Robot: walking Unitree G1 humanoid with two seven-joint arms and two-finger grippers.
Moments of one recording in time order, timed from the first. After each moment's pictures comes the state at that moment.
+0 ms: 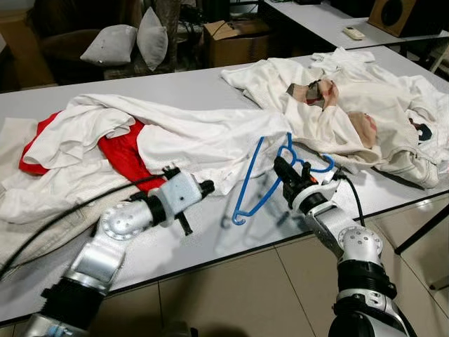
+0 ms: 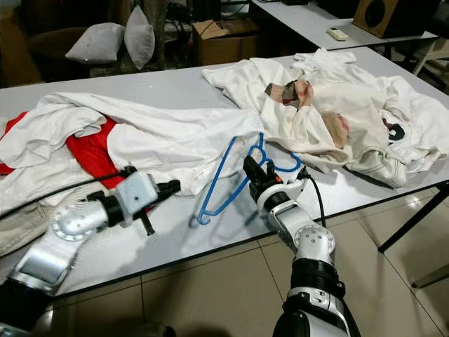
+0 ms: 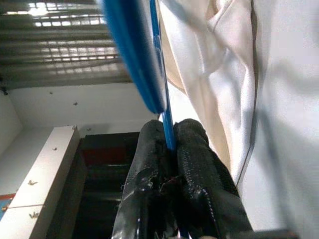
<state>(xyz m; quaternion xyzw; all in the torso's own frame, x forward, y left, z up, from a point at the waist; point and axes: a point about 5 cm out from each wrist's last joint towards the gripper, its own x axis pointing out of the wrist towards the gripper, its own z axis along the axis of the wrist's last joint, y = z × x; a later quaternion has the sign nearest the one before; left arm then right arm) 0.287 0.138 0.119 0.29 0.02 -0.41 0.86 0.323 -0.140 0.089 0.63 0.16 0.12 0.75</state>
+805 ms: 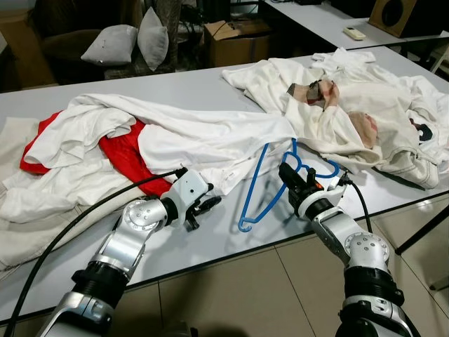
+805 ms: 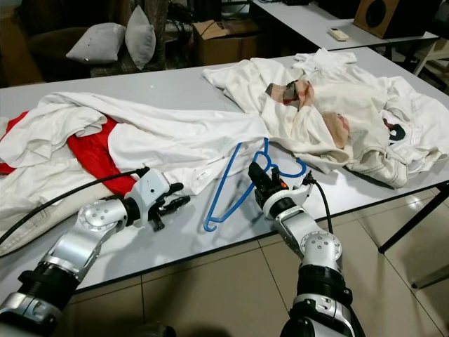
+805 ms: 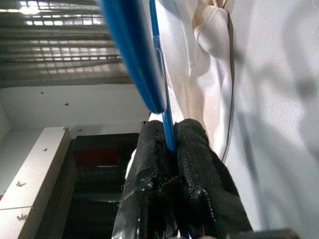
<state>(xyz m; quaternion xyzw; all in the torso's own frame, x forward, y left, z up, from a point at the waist) 0.309 0.130 0.086 0.21 0.11 -0.40 0.88 0.315 -0.151 0.082 0.62 0.16 0.11 0.76</state>
